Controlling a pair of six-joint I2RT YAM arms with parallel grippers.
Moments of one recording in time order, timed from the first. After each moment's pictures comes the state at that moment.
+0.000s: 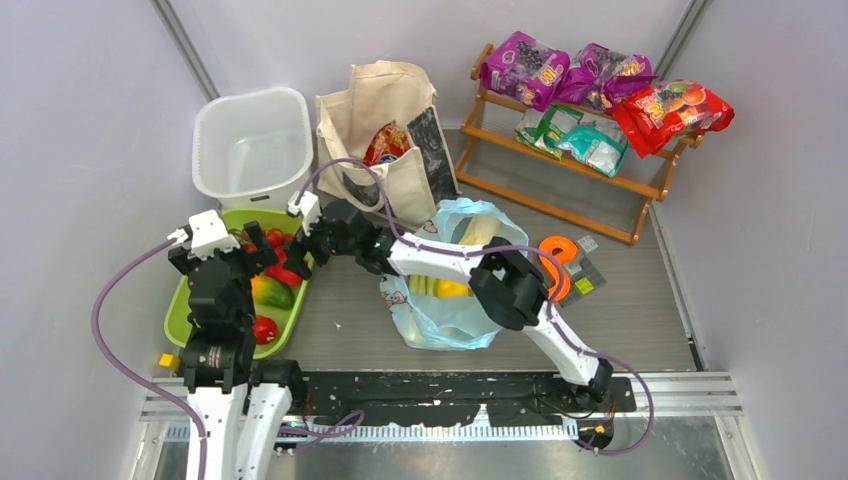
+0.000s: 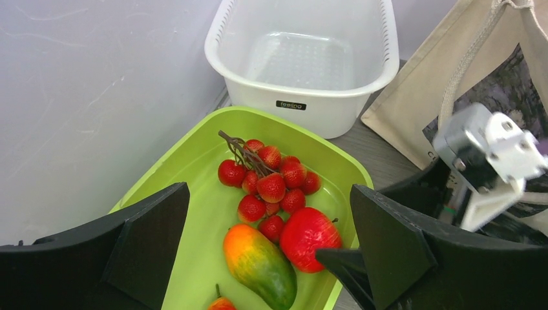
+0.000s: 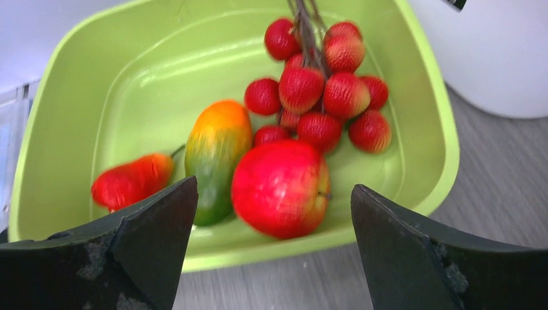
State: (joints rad) left arm -0.01 0.43 0.76 -0.46 -0.39 -0.07; right arm 1.07 2.36 1.94 0.16 -0.24 0.10
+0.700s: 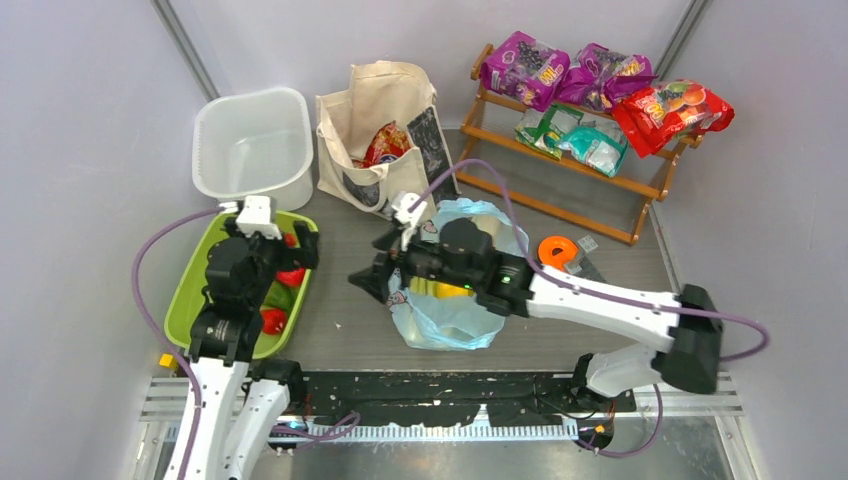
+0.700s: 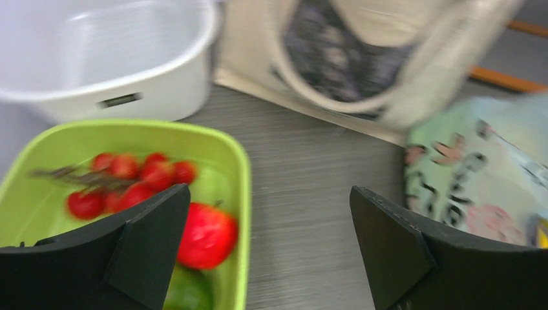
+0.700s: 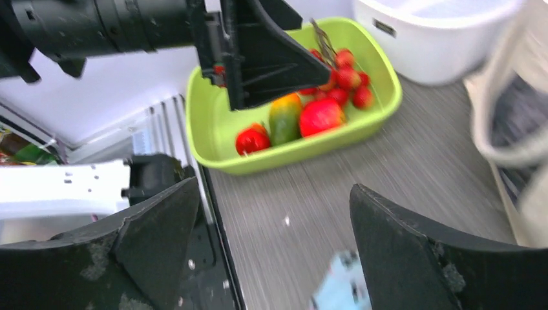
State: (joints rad) left arm -0.08 0.55 0.76 -0.44 -0.02 -0.07; right arm 1.13 1.43 1.16 0.21 -0.14 0.20
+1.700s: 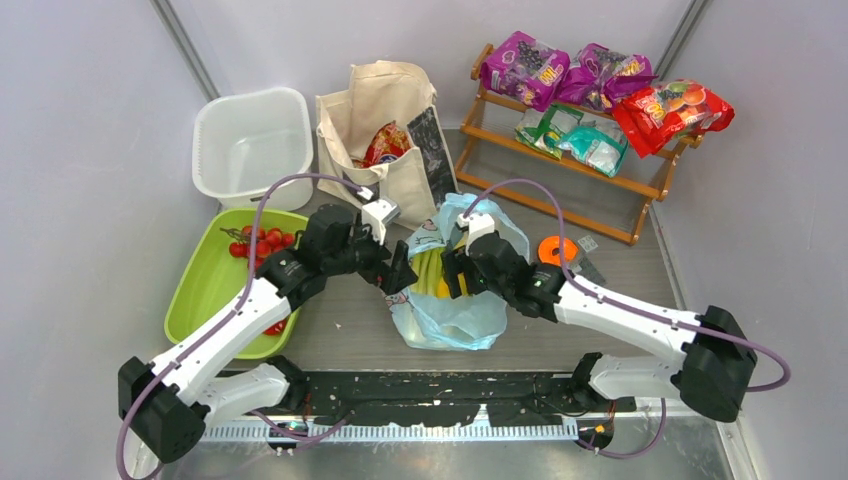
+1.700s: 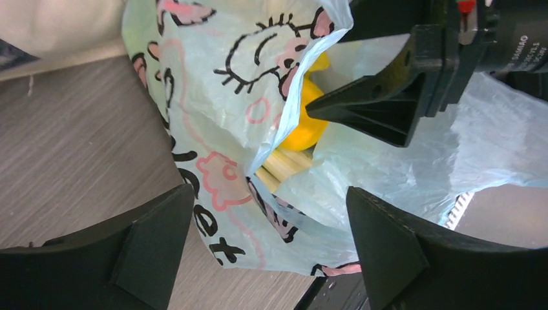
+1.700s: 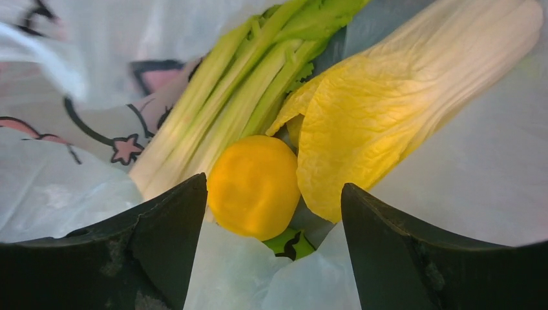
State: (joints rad) left arm -0.63 1.02 0.89 -0.41 0.35 -0.13; right arm 0.92 1.17 0.79 -0.26 0.27 0.36
